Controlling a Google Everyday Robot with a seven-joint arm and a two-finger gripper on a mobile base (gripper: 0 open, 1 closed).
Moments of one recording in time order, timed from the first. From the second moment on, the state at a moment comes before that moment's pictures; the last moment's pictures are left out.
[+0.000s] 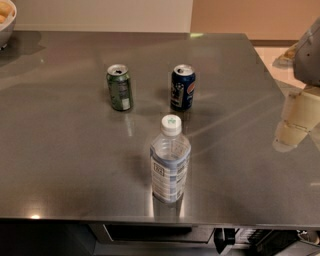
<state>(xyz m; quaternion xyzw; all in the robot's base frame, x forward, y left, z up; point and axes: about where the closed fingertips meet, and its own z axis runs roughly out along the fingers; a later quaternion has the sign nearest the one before) 0.438 -0.216 0.977 -0.60 0.78 -0.04 0.16</state>
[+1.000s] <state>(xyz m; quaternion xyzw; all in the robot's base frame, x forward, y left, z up) 0.530 -0.191 0.961 -0.59 0.78 -0.02 0.21</state>
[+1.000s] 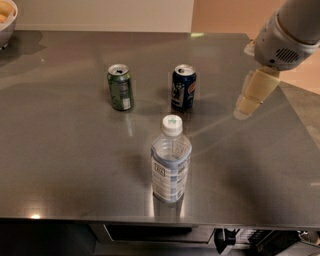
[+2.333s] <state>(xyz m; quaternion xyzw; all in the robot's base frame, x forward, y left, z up) 0.628 -0.108 0.920 -0.58 0.77 0.10 0.26</state>
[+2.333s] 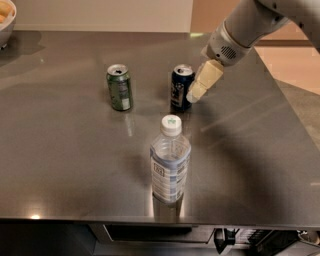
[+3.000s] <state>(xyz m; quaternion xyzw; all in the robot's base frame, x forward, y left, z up) 0.638 -0.088 0.901 -0.57 0.77 0.13 0.26</state>
